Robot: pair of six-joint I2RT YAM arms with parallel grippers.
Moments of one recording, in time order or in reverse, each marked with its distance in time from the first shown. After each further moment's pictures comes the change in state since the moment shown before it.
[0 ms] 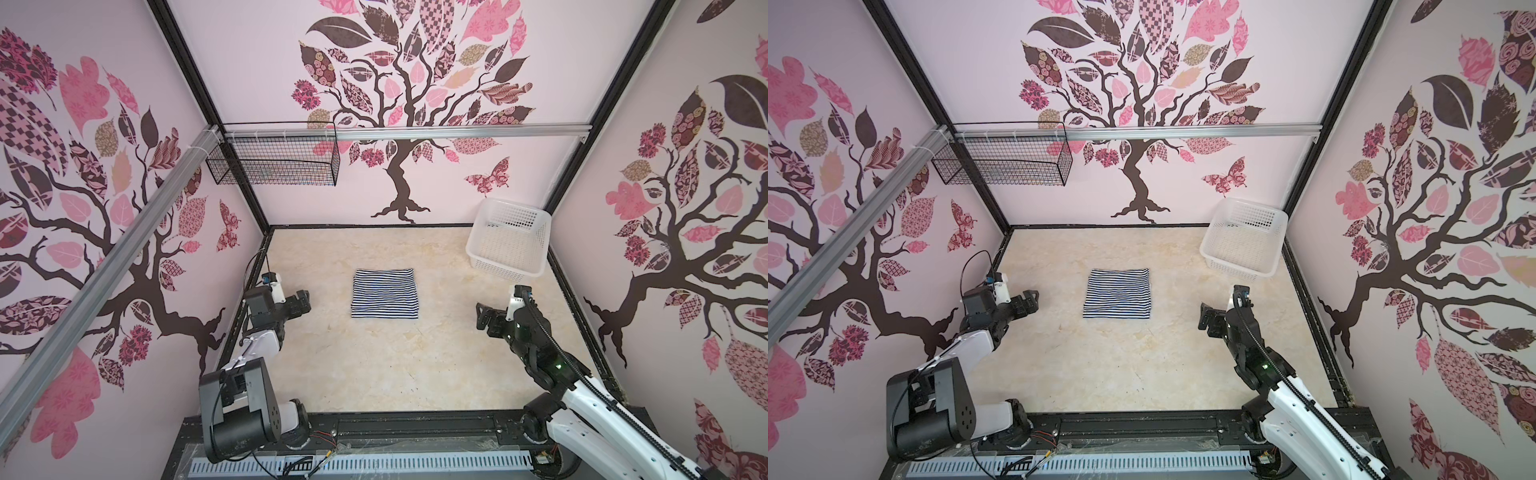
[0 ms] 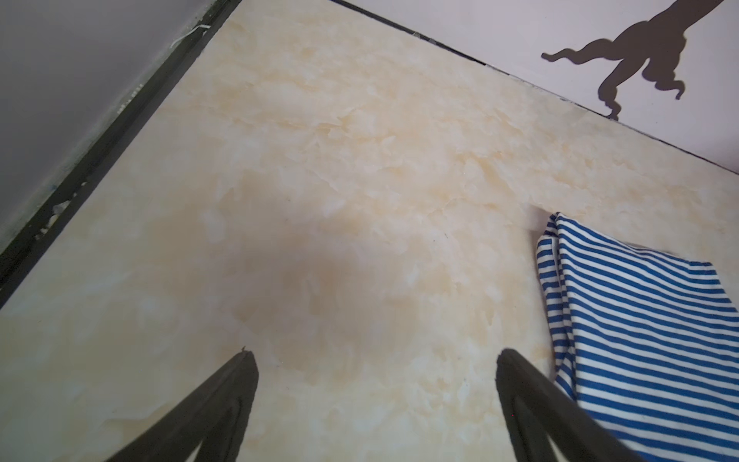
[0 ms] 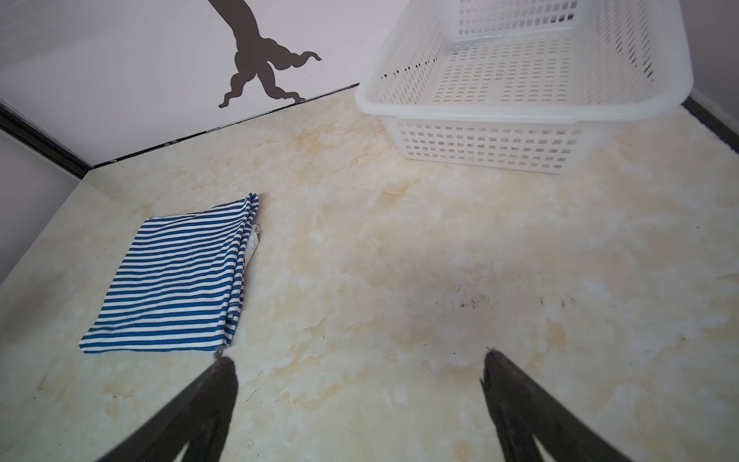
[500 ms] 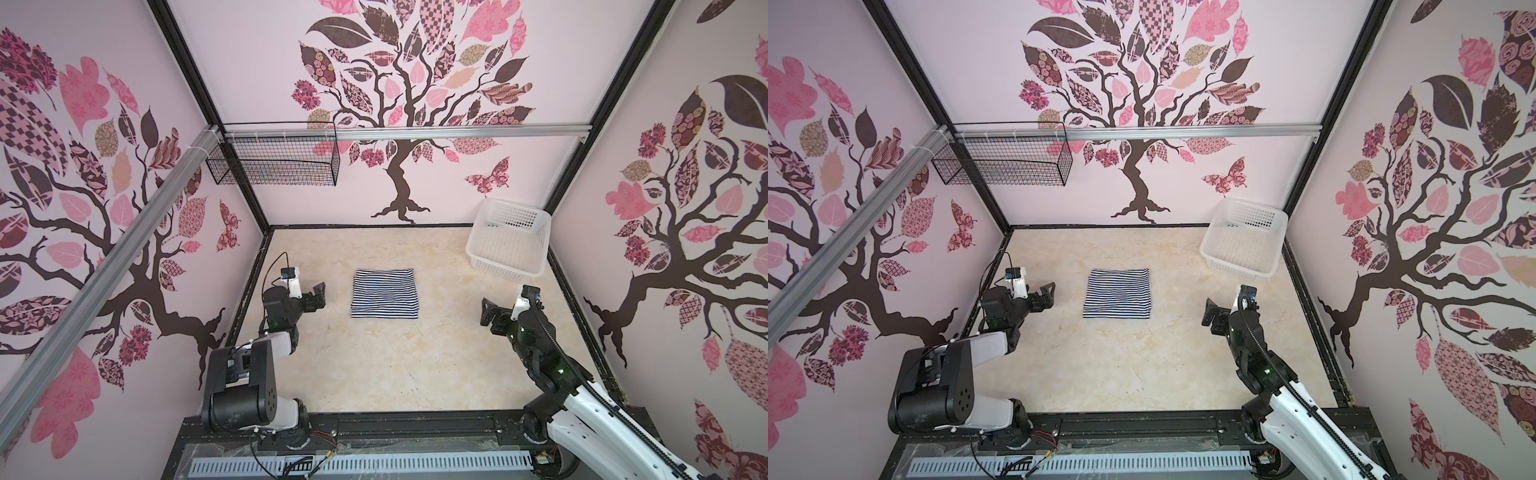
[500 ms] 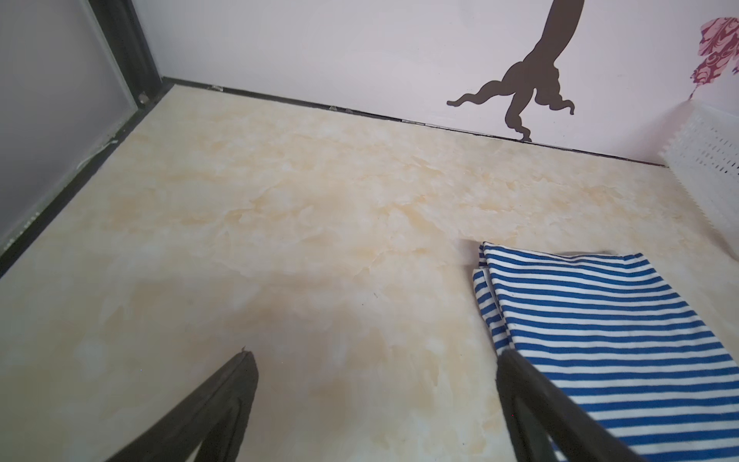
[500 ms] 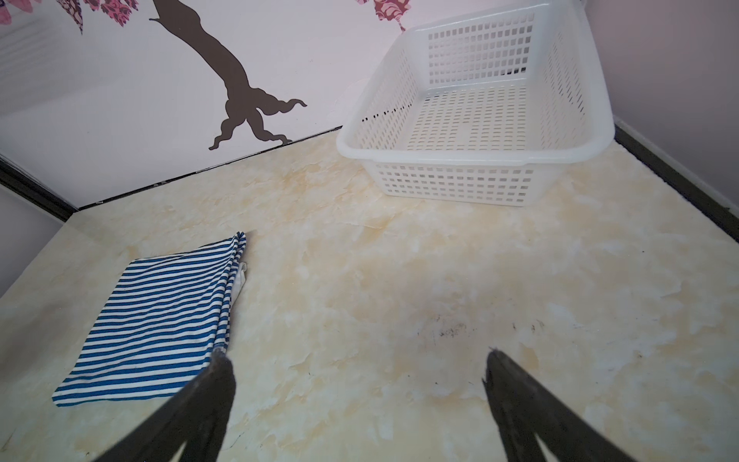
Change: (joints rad) left arm -0.155 0.130 -0.072 0.436 -0.009 0.062; right arm 0.000 -0.003 0.011 0.043 0.092 -0.011
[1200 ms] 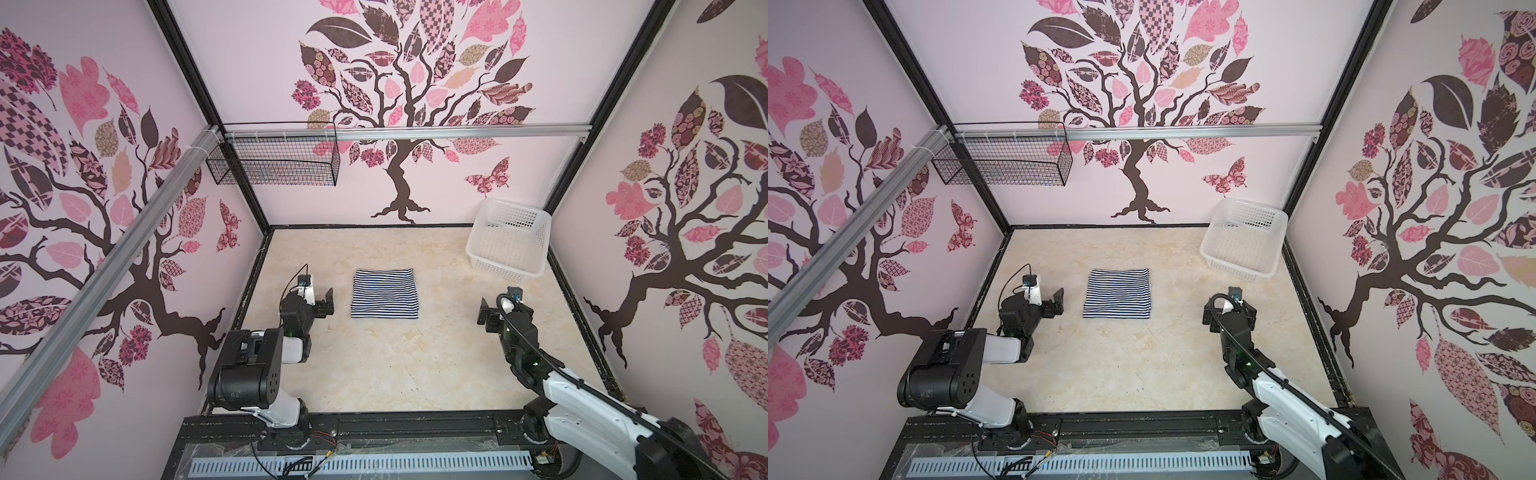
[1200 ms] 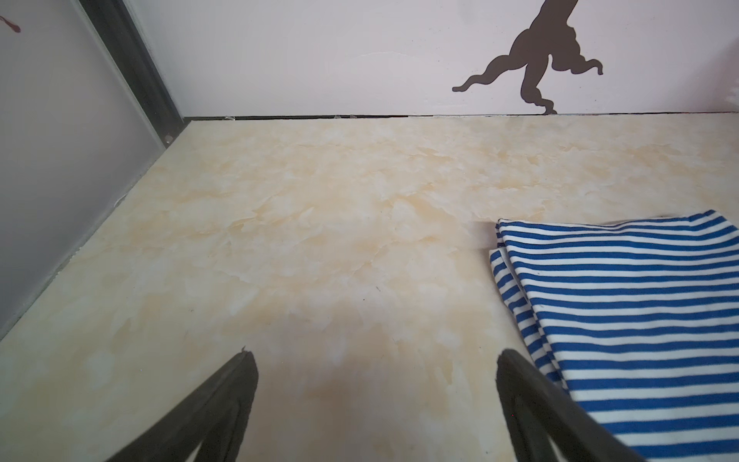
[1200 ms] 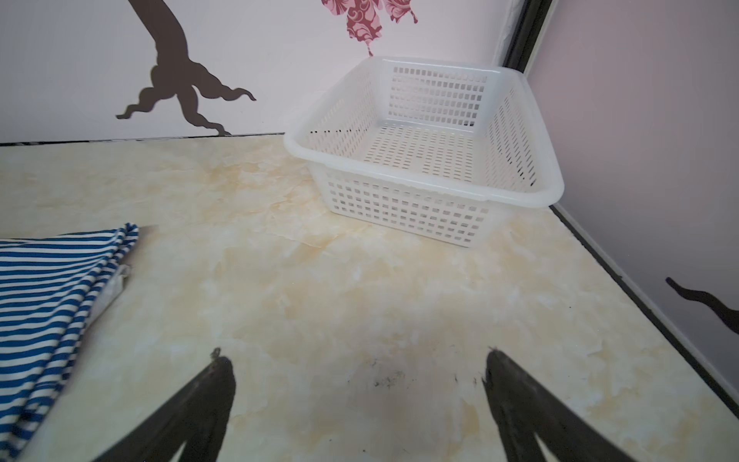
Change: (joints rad) left arm -0.114 0.095 -0.101 0.235 -0.200 0.084; right arm -0.060 0.345 -0.175 0.558 0.158 -0.306
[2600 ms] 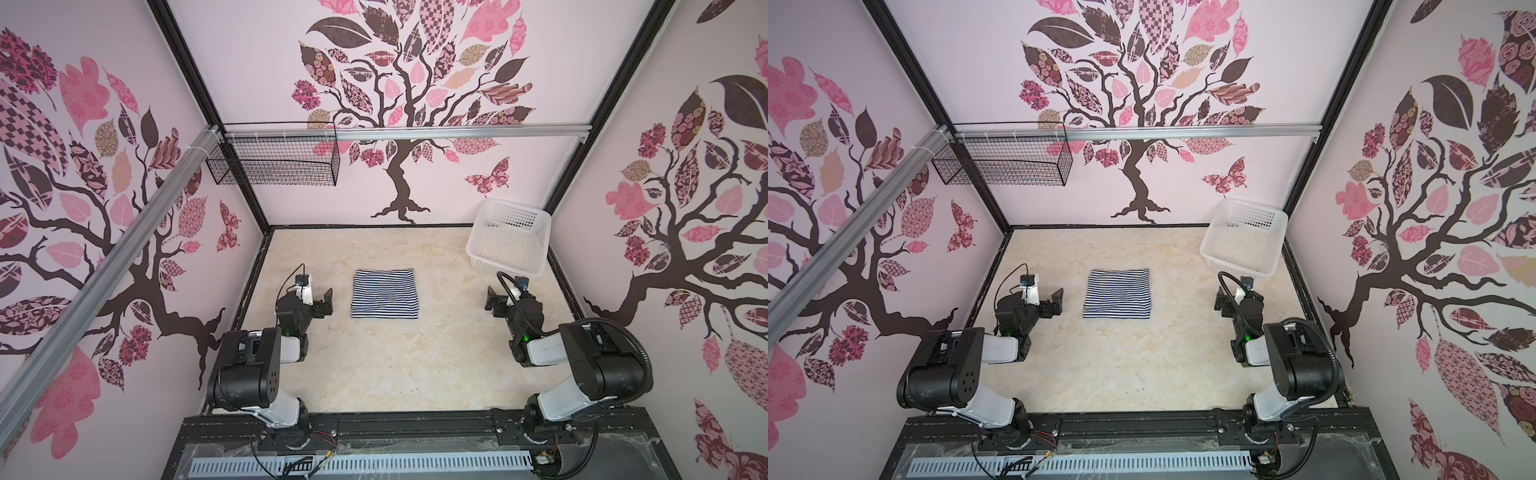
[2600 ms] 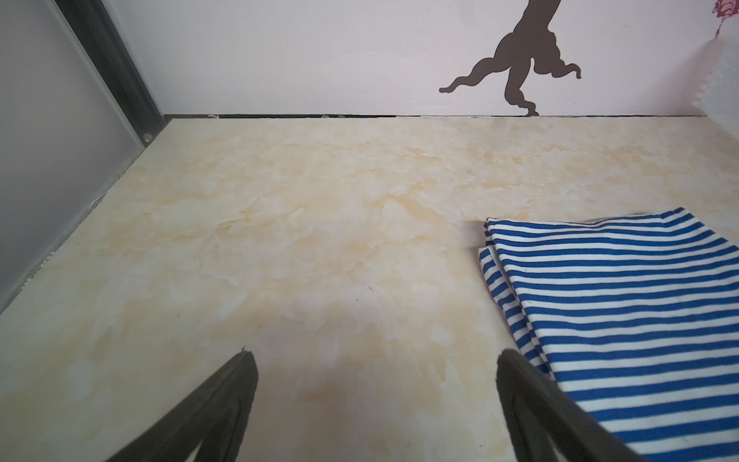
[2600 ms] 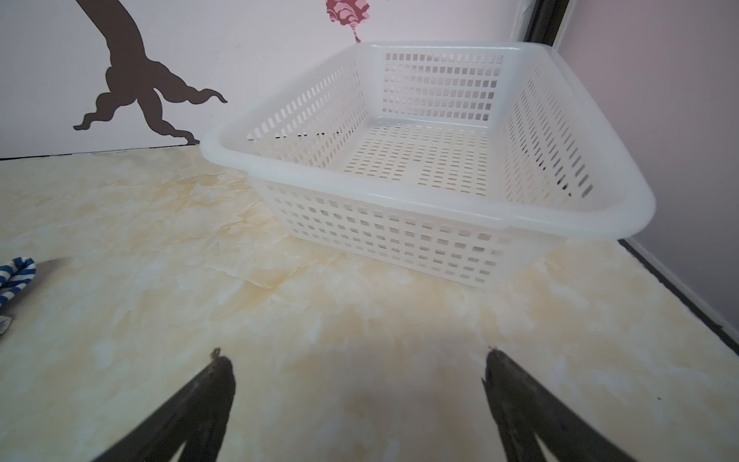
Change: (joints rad) left arm 0.035 0.000 0.007 -0.007 0.084 -0.001; right arm -0.353 0.604 0.020 0.680 -0.419 -0.070
